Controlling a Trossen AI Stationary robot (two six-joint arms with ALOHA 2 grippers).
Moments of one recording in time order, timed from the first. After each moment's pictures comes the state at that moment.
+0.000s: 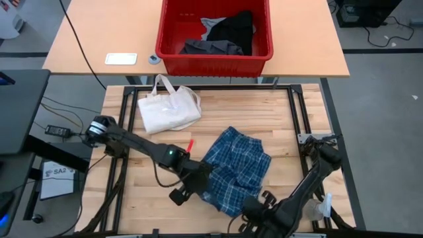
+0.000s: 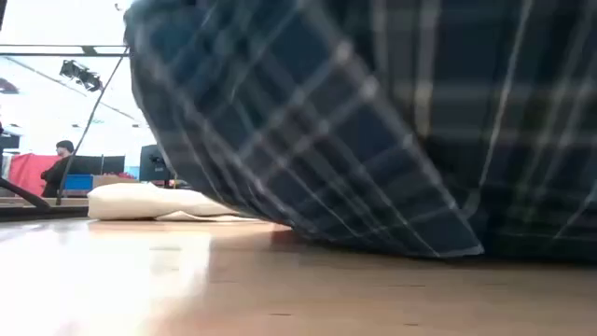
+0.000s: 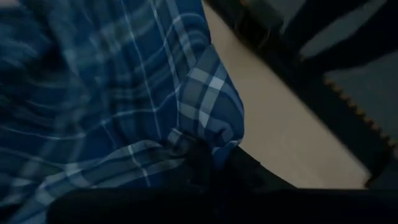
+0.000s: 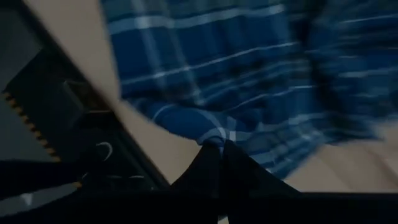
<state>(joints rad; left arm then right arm) -0.36 1.75 1.49 -0.74 0.25 0.26 0.84 2.05 1.86 -1.24 0.35 1.57</state>
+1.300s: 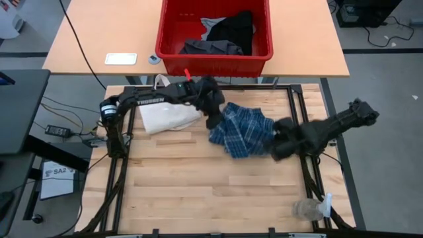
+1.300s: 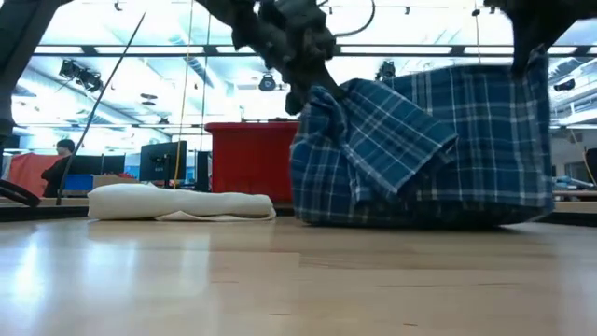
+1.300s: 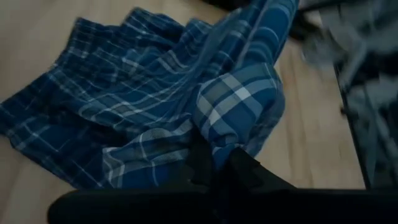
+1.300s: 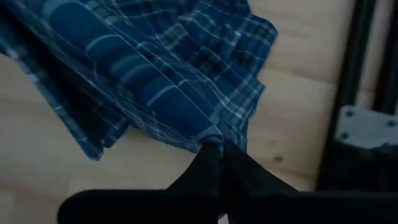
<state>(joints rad) 0.35 1.85 1.60 -0.53 0.45 -0.07 0.37 1.27 1.25 -1.56 0.36 1.72</state>
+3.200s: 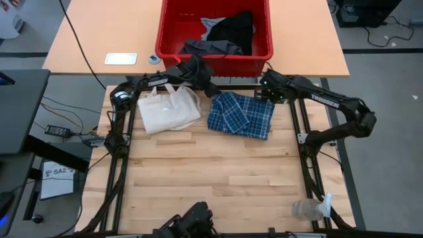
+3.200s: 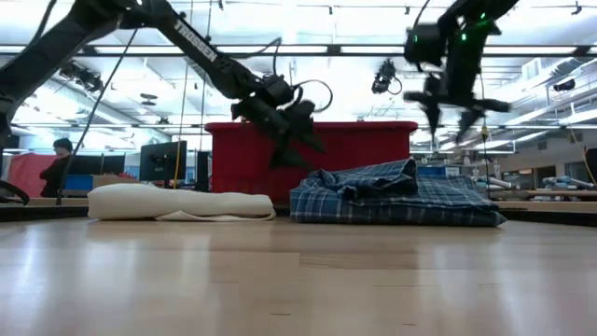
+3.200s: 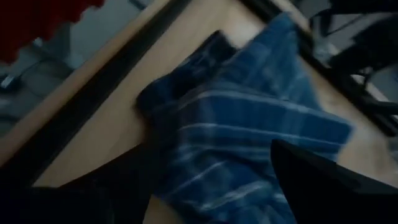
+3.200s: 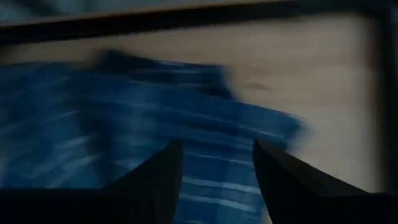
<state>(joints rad) 0.70 2.05 1.60 -0.28 0.56 -0.14 -0.64 1.32 1.09 -0.93 0.20 0.92</state>
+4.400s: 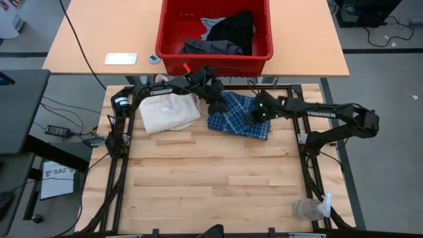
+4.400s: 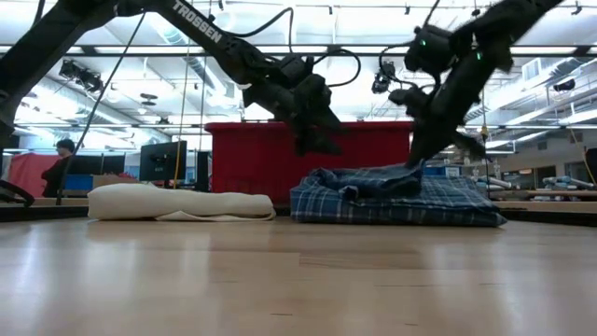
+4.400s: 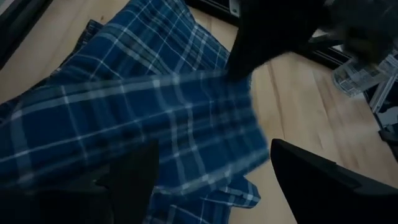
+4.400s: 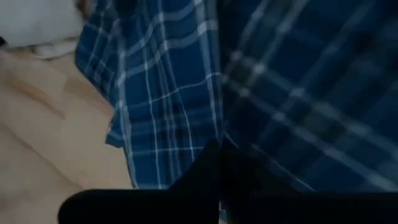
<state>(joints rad) 0.54 2.02 1.58 -0.29 0.63 0.03 -0.45 1.26 0.78 -0.49 -0.02 0.80</state>
